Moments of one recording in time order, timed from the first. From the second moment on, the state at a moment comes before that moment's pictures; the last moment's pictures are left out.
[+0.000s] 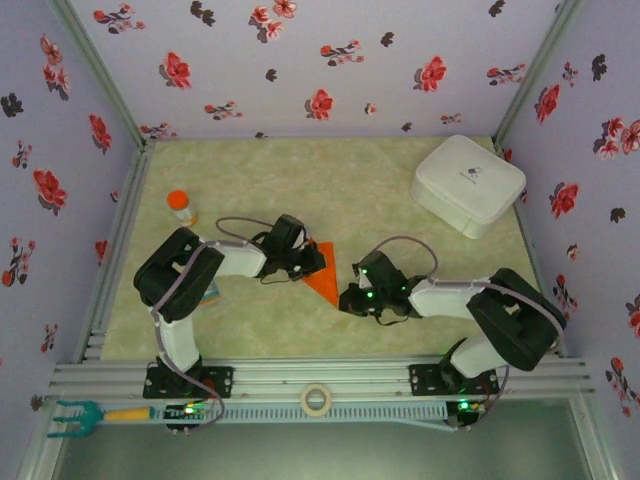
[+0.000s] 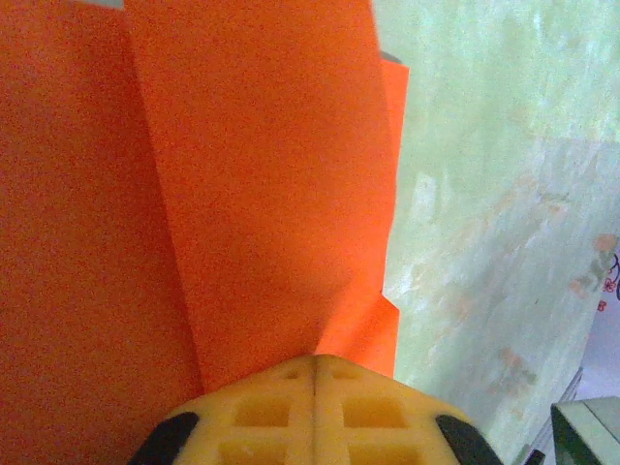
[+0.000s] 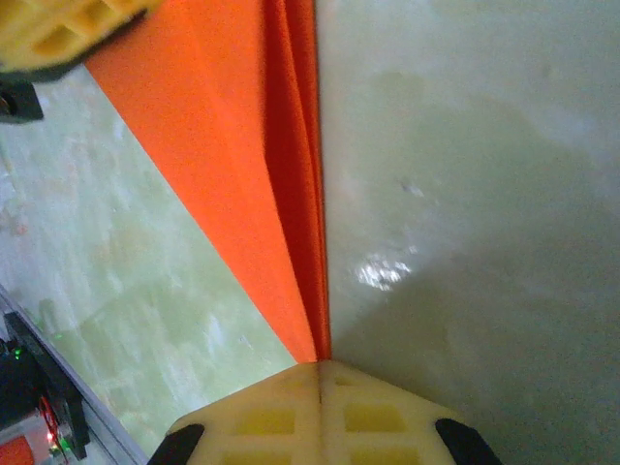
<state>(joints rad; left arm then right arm) -0.70 1.86 0.87 0.12 0.41 -0.98 0.77 1.45 0.46 0.04 -0.43 0.89</state>
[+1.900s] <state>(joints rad) -0.70 1.86 0.89 0.07 0.45 -0.98 0.71 1.65 0.62 0.11 -0.40 0.92</state>
